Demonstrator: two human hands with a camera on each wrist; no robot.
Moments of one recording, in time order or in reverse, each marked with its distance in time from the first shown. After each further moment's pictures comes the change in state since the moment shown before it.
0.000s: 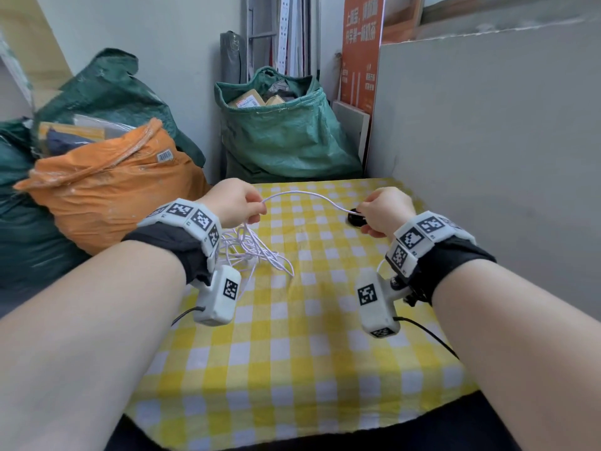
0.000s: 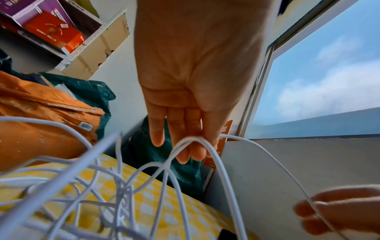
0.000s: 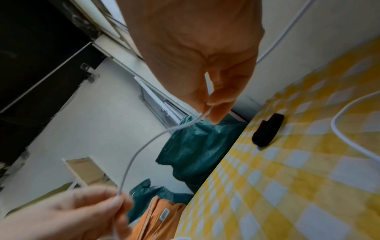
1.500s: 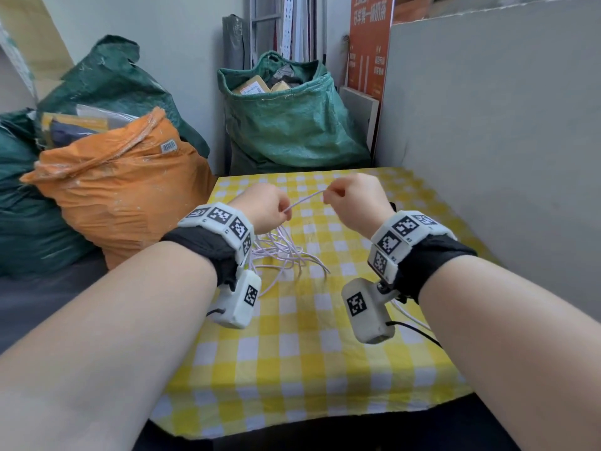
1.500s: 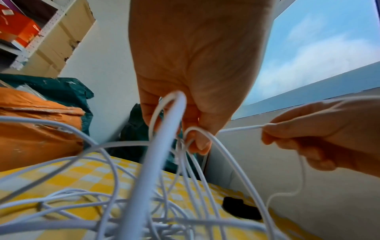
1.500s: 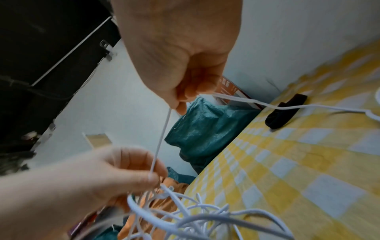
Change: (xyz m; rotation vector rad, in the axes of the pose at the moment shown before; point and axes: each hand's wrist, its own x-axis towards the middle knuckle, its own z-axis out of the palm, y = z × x) left_hand 0.002 0.020 0.025 0.212 -0.087 0.078; right_hand -0.007 -0.020 0.038 -0.211 0.068 -0.531
